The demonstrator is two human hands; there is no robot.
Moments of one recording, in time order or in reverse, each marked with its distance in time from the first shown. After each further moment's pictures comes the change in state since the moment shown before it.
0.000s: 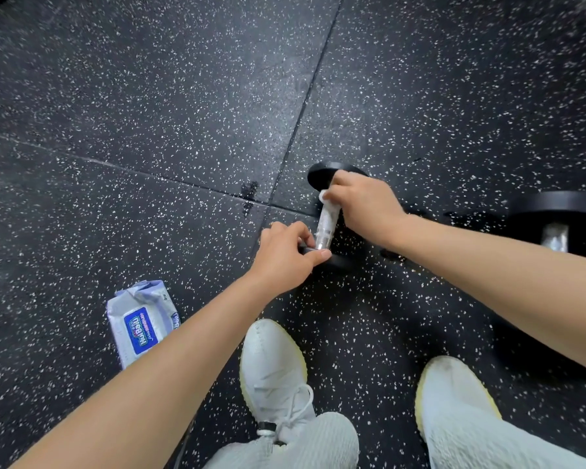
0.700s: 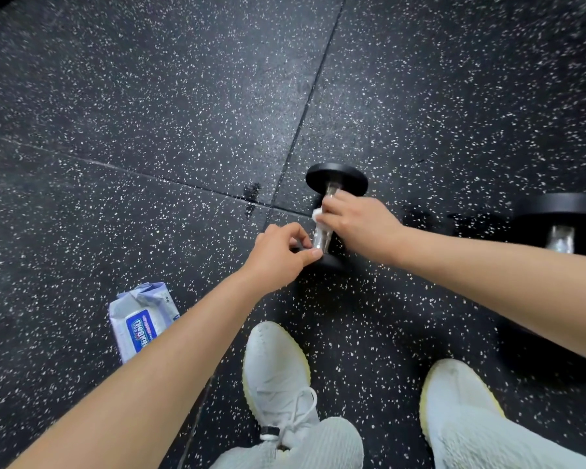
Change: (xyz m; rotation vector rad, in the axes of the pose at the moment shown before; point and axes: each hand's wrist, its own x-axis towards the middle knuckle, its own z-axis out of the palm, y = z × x) left_hand 0.015 -0.023 -0.006 -0.104 -0.042 -0.024; right_hand -0.018 -0.015 0.000 -0.193 -0.028 -0.313
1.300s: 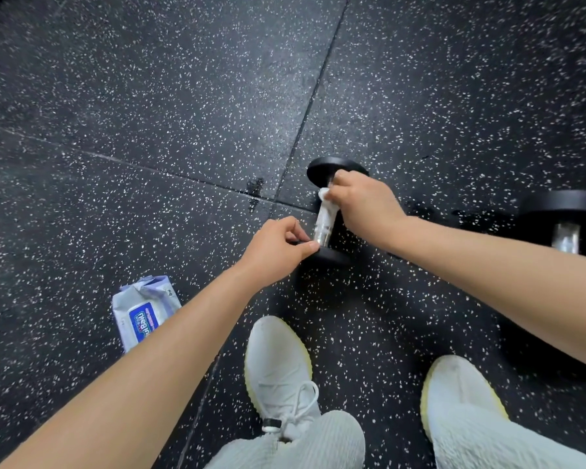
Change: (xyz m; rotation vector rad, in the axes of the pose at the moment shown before) left_hand -0.002 -0.004 -0.008 -0.097 -0.004 -0.001; right_hand 0.019 0.007 0.003 0.197 0.018 0.307
